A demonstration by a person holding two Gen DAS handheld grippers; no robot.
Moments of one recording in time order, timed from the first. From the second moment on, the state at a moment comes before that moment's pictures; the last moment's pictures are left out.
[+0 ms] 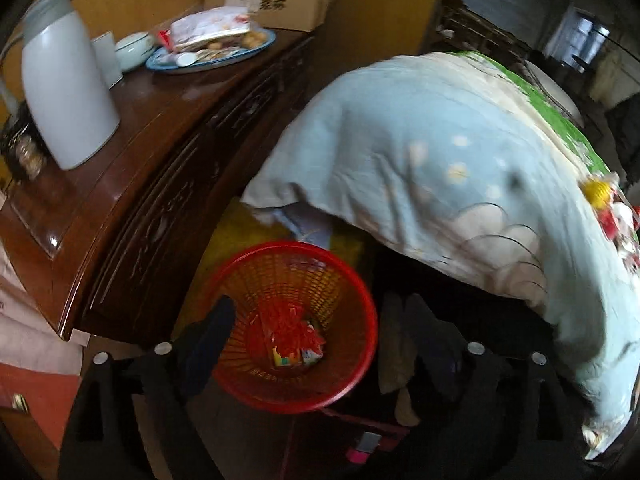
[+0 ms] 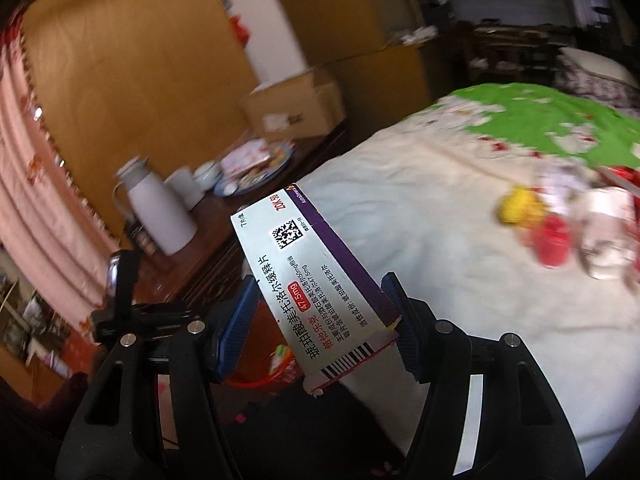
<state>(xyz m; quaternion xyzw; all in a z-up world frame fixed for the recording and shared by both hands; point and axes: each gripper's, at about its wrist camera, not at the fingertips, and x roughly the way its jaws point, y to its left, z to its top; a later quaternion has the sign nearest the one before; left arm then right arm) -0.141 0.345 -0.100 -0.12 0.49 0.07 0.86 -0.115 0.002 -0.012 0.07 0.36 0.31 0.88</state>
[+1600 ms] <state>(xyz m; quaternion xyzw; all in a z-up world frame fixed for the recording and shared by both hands) -0.106 0.262 -0.070 -0.04 0.47 0.04 0.88 -0.070 -0.050 -0.054 0.16 0.41 0.18 0.88</state>
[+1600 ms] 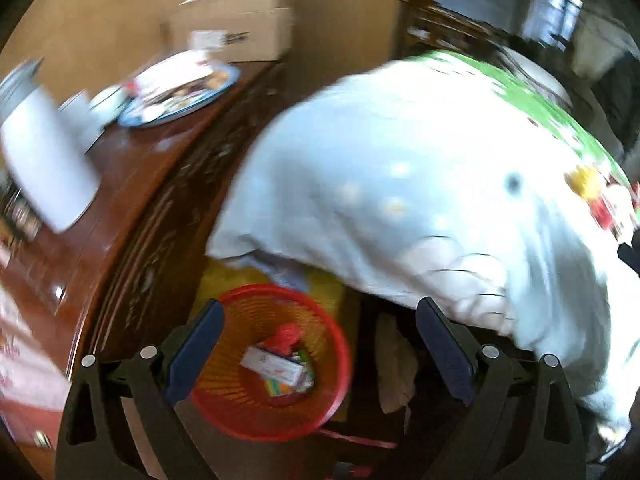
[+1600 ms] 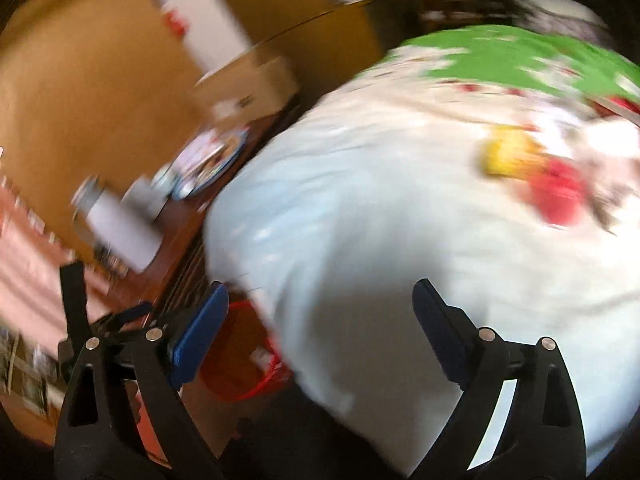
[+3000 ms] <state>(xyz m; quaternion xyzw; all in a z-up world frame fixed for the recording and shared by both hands) 0.087 0.031 -0.074 0.08 0.48 -0.05 0.87 -0.085 -0.274 -0.106 0.20 0.36 -0.08 0.91</state>
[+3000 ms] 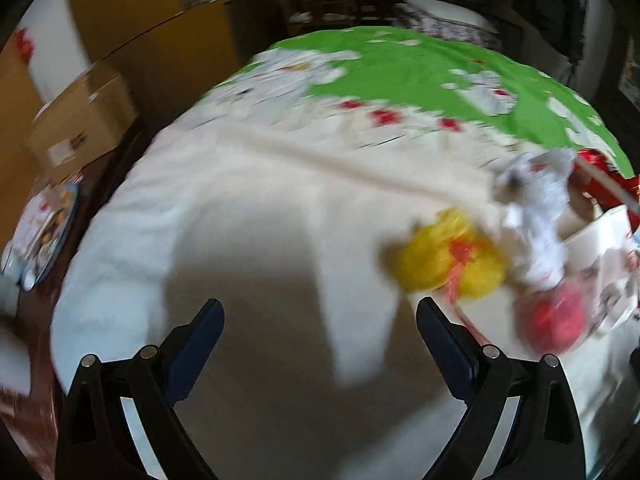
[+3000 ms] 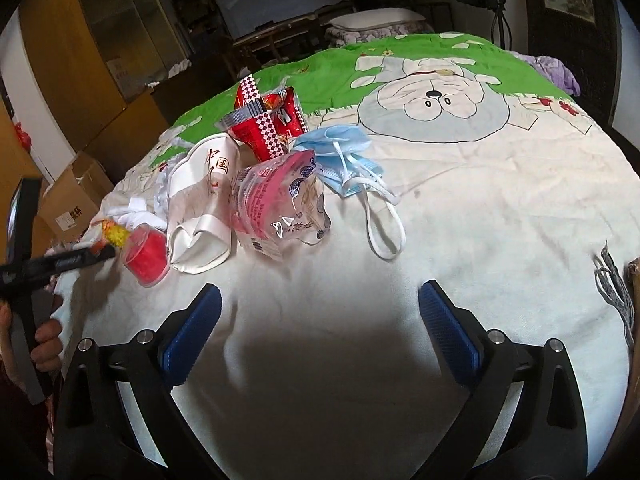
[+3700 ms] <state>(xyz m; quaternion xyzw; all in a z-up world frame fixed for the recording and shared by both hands) 0.112 -0.016 -0.067 0.09 0.43 -0.10 0.89 -0.087 -0.277 -0.107 0.21 0.36 -0.07 0.91</state>
